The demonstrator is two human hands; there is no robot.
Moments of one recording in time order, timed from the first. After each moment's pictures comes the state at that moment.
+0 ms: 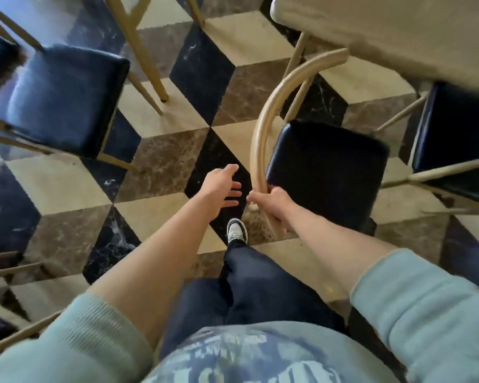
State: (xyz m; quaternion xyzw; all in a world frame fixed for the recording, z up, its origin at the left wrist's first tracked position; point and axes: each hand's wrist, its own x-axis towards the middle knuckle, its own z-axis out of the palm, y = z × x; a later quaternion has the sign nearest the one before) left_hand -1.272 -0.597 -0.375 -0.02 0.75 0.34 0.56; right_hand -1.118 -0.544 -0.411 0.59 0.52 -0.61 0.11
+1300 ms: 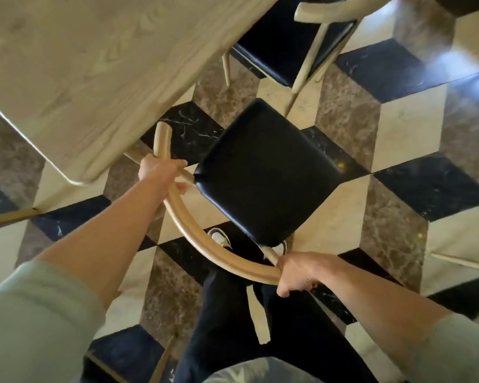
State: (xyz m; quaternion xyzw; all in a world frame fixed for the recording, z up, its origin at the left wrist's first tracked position) left_hand -1.265 -0.227 -0.396 0.45 0.74 0.01 0.50; right_hand -1.122 -0.538 -0.408 0.61 0.35 -0.68 0.18
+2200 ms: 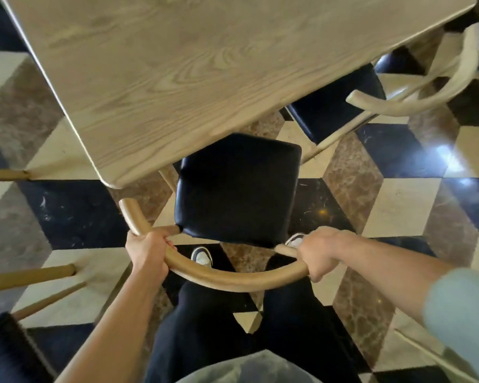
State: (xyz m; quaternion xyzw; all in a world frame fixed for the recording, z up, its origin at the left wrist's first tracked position) left_hand -1.364 -0.288 -0.420 0.14 0.81 0.25 0.51; right_hand -1.020 -0.397 -0.371 0.44 0.64 -0.44 0.45
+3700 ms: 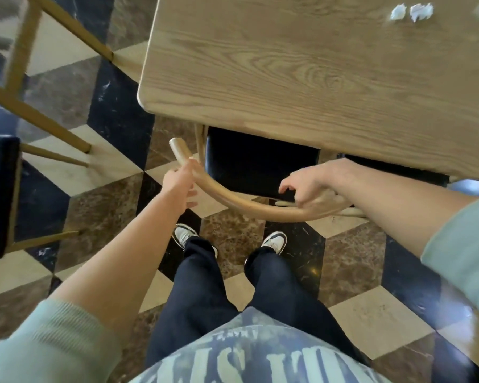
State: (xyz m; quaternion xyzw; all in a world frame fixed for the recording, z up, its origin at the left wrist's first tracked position) left_hand -1.223 -0.272 -0.387 -0.04 0.80 0.27 0.54; right_hand -0.960 -0.148 -0.356 0.32 0.73 -0.33 0.51
